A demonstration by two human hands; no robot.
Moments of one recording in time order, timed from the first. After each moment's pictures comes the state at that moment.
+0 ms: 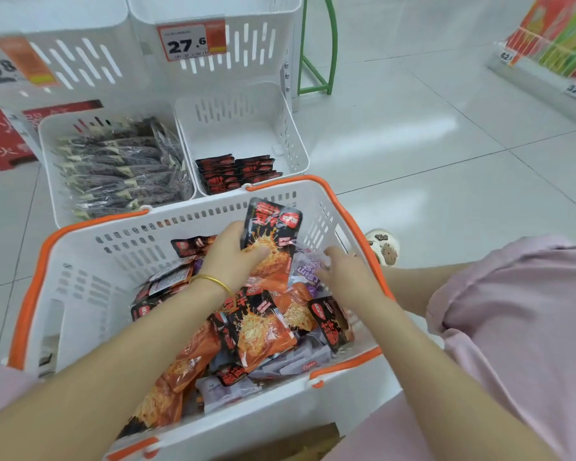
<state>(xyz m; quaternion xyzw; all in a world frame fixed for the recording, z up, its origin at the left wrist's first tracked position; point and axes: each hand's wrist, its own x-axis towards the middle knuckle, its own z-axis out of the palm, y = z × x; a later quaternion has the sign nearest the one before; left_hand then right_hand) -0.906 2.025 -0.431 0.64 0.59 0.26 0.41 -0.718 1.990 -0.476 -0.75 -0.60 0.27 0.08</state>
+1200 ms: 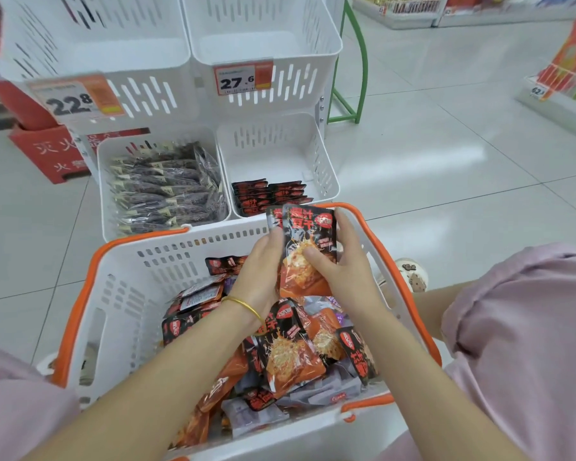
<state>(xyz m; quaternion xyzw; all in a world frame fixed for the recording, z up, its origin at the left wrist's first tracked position) -0.908 2.021 -0.418 0.39 0.48 0.41 0.67 -0.776 2.014 -0.437 -0.58 -0.52 0.40 0.48</state>
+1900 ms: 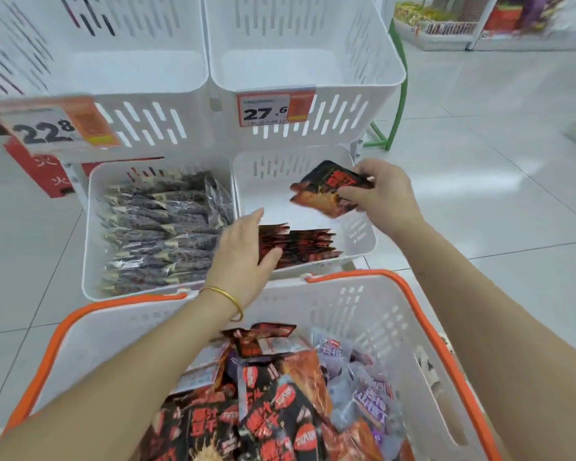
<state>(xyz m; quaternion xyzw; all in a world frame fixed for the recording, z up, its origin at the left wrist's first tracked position) -0.959 2.189 -0.445 0.73 0.61 0.26 0.18 -0.749 2.241 -0.382 -0.63 -0.63 0.24 0.38</state>
